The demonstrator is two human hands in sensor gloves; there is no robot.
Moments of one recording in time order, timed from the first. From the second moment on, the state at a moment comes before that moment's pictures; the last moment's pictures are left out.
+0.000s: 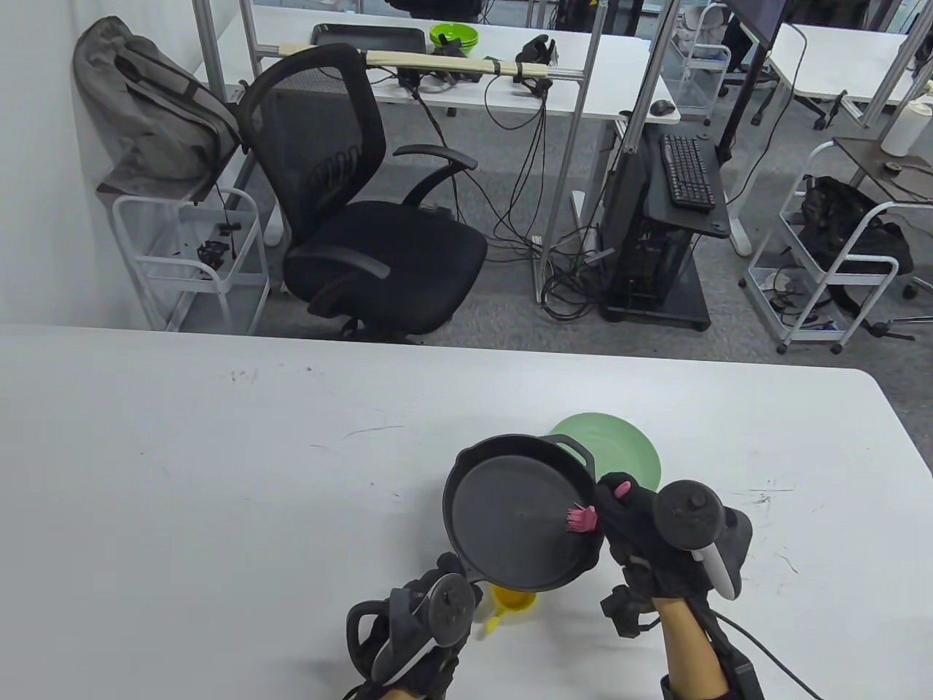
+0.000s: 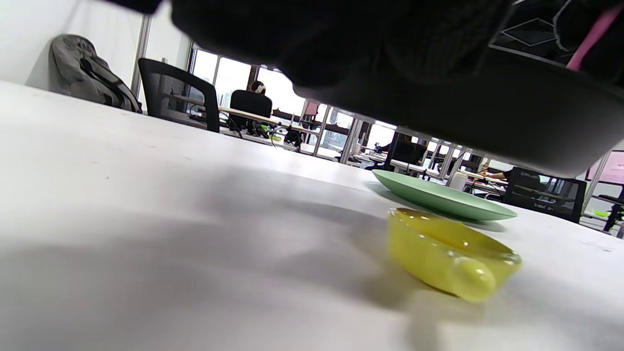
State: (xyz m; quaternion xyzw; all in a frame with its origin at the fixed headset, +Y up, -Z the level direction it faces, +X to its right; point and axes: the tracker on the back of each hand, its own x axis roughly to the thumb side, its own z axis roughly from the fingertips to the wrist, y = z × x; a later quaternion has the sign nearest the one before) left_hand -0.046 -0.727 -0.312 0.05 -0.04 0.14 0.99; right_hand 0.236 -0.645 -0.388 0.04 -0.08 0.94 0.33
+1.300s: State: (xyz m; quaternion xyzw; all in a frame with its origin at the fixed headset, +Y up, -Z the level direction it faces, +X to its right) left_hand -0.029 -0.727 -0.306 0.05 -0.07 0.13 0.99; right_hand 0.204 -0.665 -0.392 0.10 -0.02 0.90 0.41
